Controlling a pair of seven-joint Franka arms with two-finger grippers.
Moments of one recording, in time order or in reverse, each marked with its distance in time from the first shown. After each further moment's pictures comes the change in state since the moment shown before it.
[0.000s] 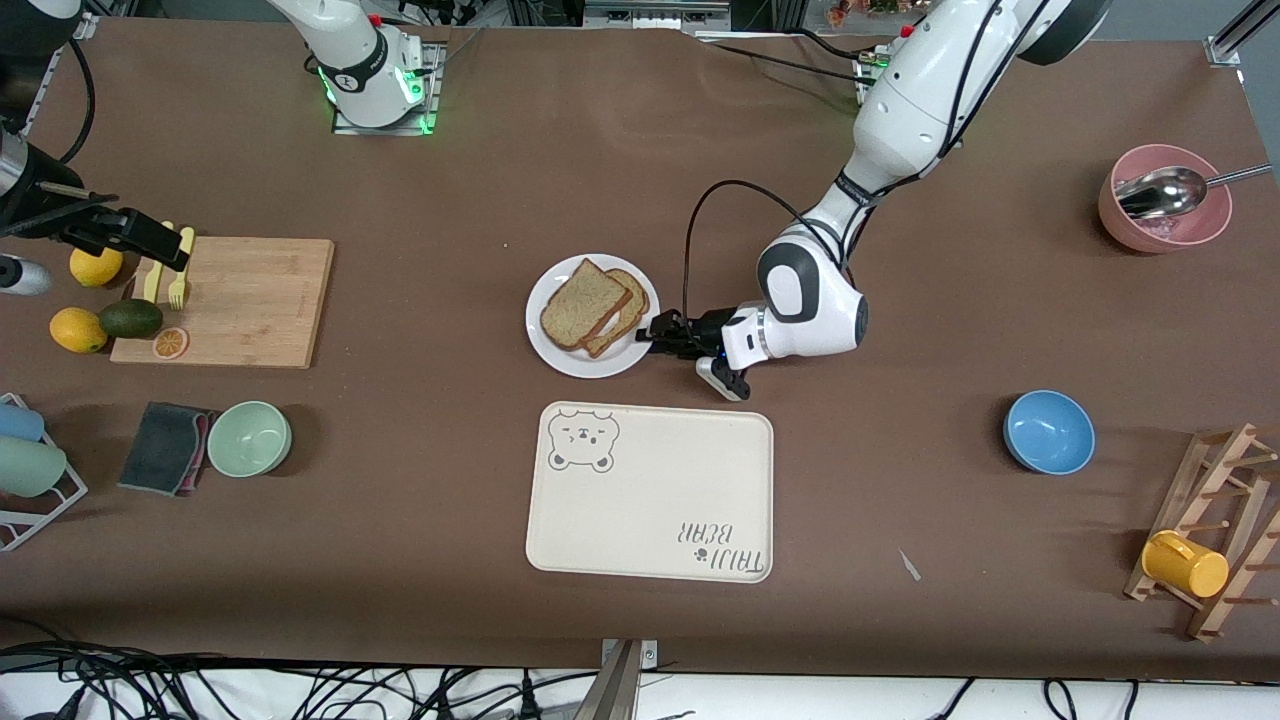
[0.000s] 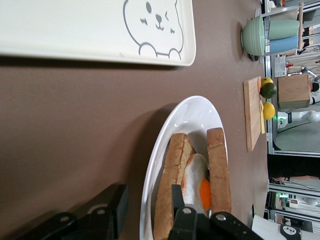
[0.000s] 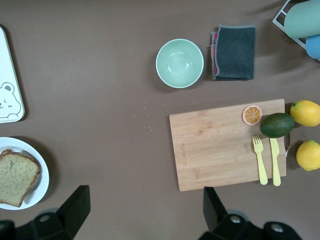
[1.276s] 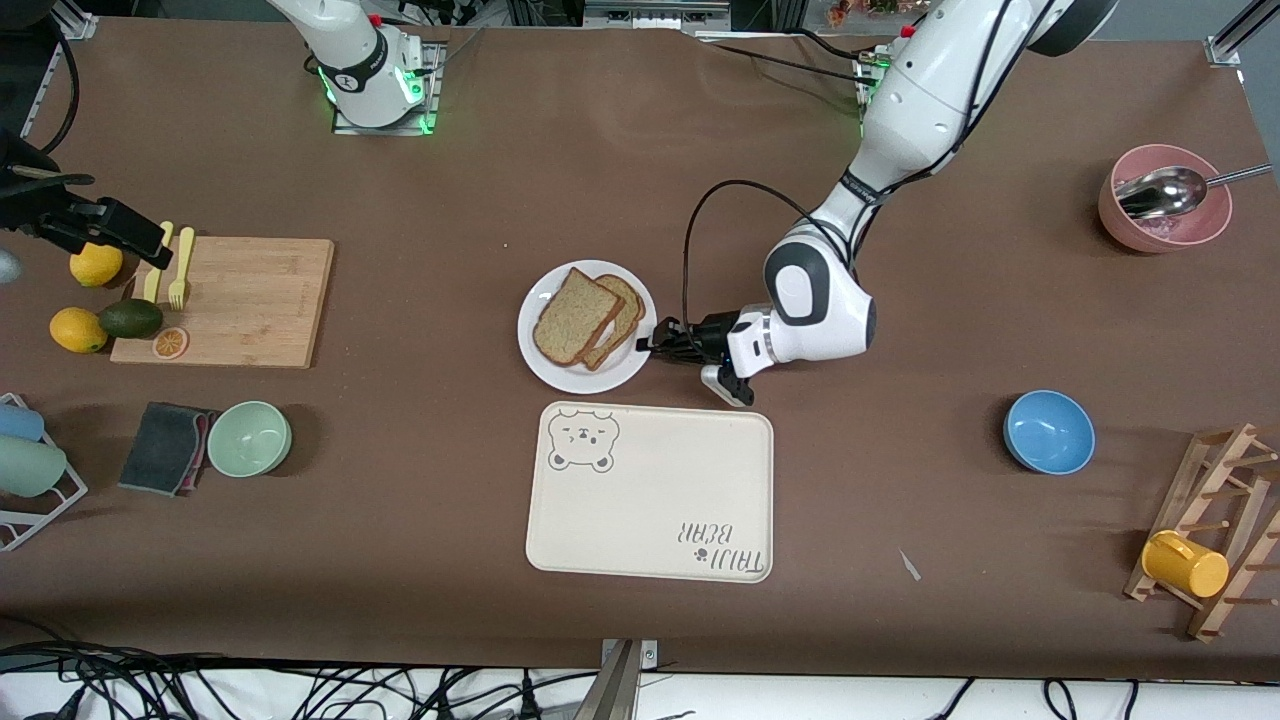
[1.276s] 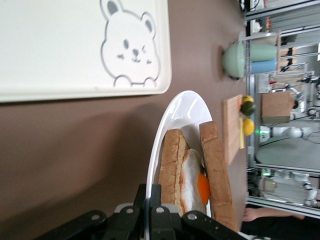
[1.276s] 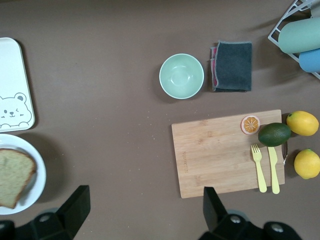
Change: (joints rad) left arm 0.040 -0.055 0.005 0.024 -0.004 -0.068 -0.117; right arm 0.001 0.000 0.005 0.054 0.000 -0.005 0.000
